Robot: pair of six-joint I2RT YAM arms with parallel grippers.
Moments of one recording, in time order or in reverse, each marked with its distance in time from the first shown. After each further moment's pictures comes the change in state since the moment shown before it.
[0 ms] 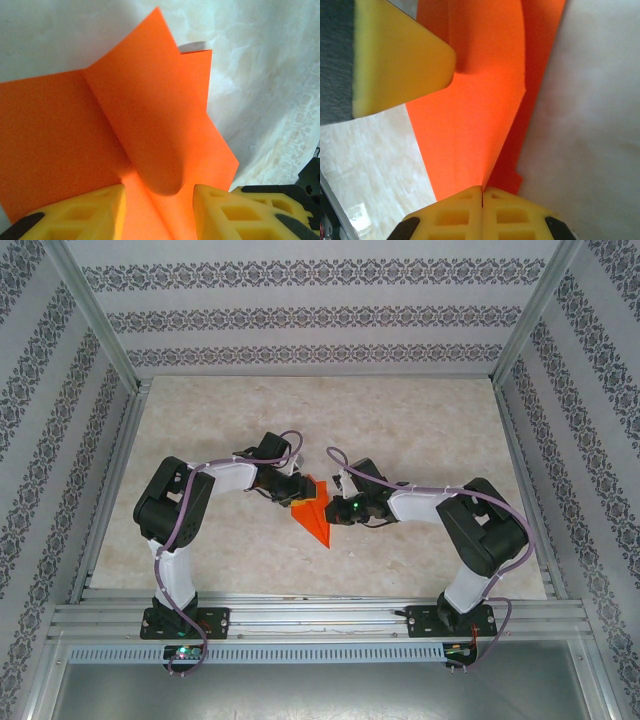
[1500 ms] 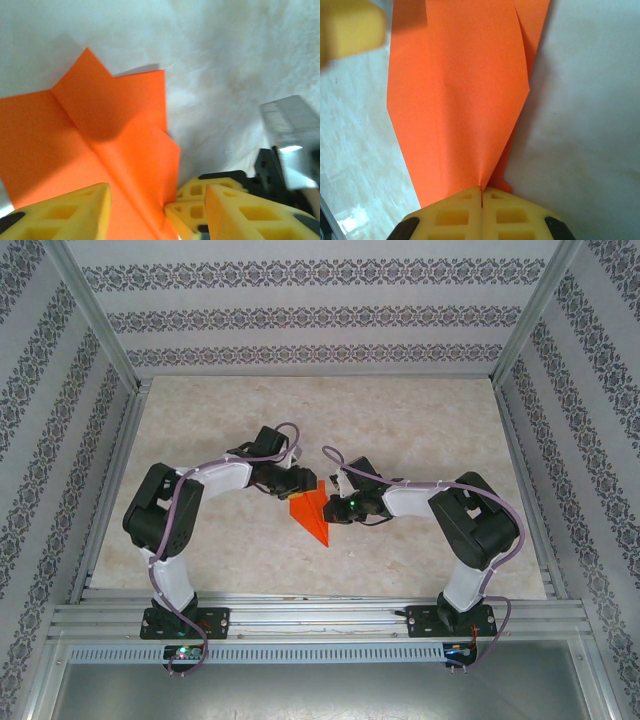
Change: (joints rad) left arm -0.001 -0.108 0.000 -0.001 -0.057 -0.003; right arm 0.001 0.064 0.051 -0.035 0.008 -0.014
